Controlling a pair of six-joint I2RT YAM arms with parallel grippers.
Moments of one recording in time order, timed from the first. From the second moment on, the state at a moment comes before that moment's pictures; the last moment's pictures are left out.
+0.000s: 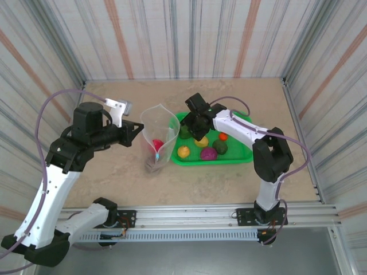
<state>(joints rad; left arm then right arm) -0.40 0.93 1.31 -0.93 0.37 -0.21 0.66 1.86 1.47 -0.68 -0.07 1.41</state>
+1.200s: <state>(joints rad) -0.40 0.91 1.28 -0.93 0.36 -0.21 0.61 2.08 1.53 -0.56 -0.08 1.53</state>
